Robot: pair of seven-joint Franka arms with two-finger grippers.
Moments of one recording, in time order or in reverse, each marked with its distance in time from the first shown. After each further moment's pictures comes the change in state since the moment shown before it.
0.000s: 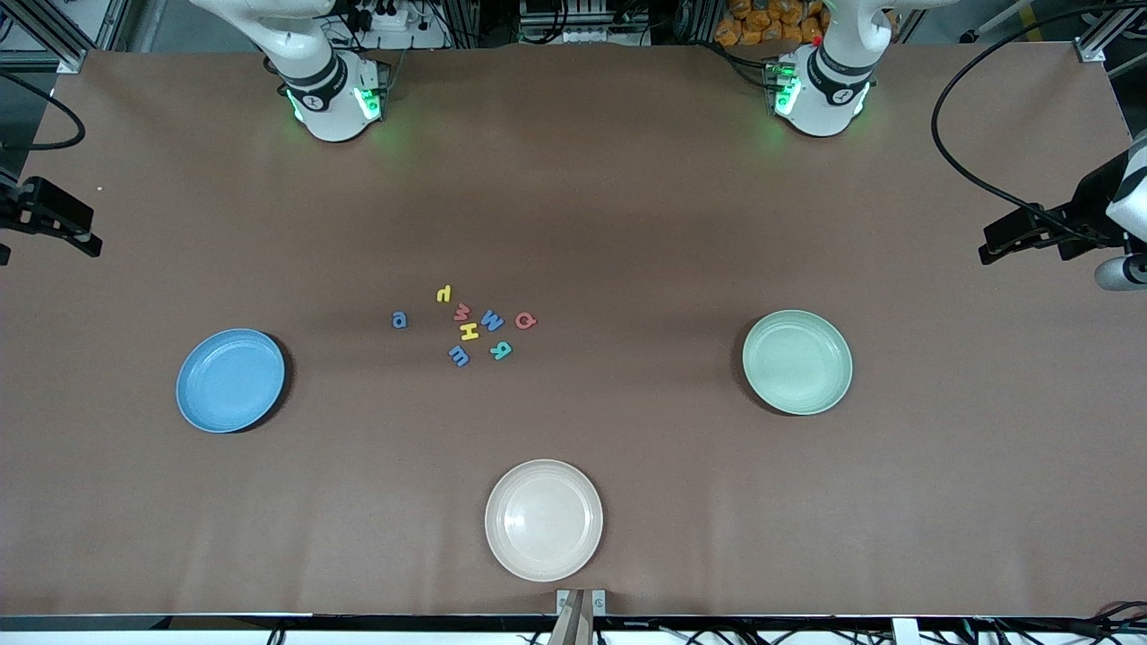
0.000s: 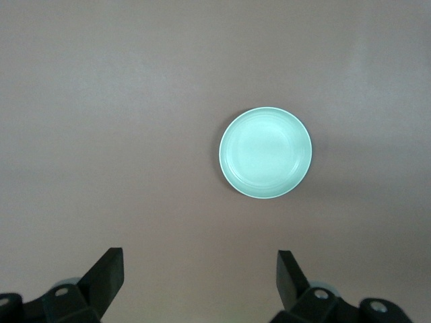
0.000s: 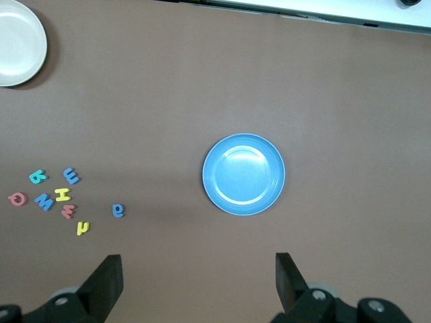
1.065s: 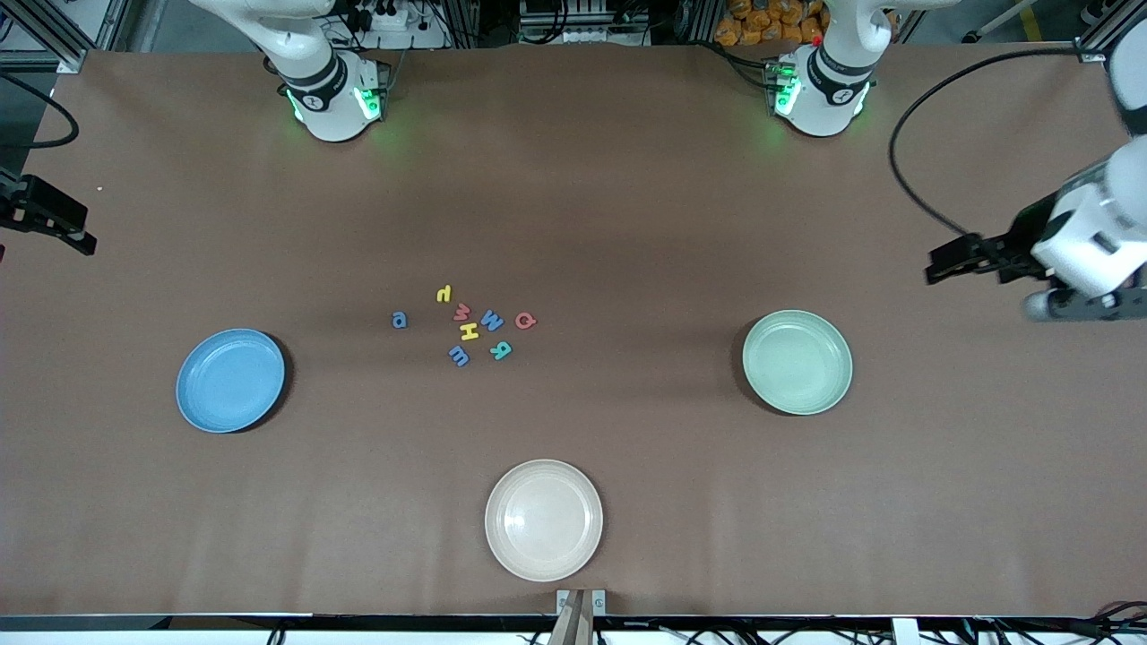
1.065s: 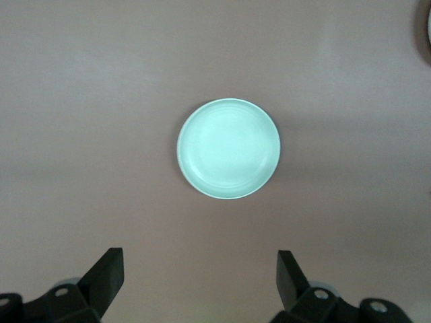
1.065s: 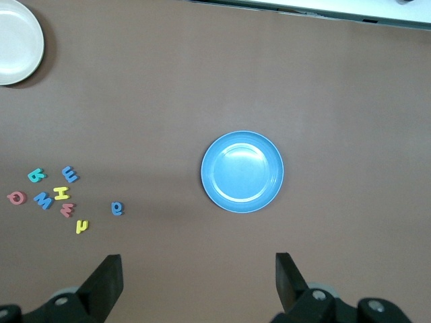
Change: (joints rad) left arm -0.060 0.077 -0.006 -0.055 -0.091 0.082 -0.043; right arm -0.001 0.003 -0.005 0.002 0.000 -0.010 0.000
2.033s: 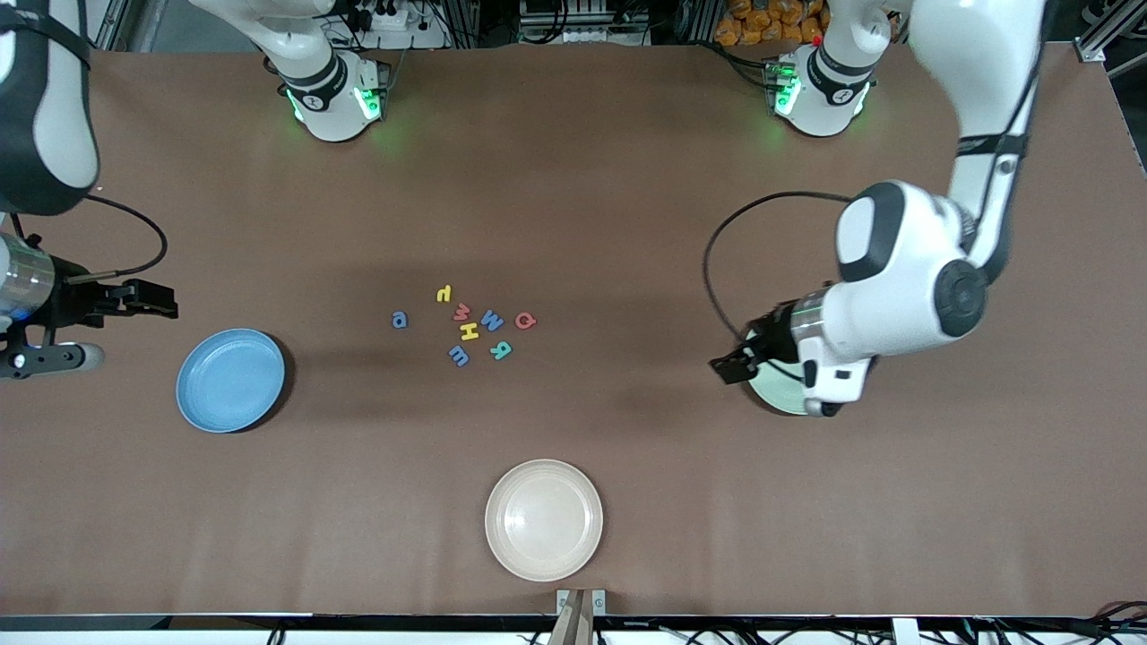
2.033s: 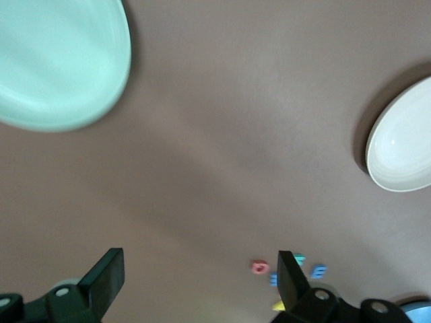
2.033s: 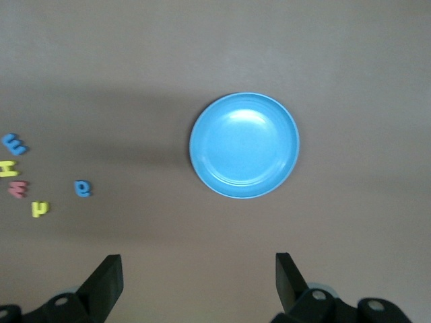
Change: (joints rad) left arm -0.223 0.333 -0.035 -0.003 -0.404 0.351 -0.864; right arm 0.021 0.232 0.001 -0.017 -0.087 0.014 -0.001
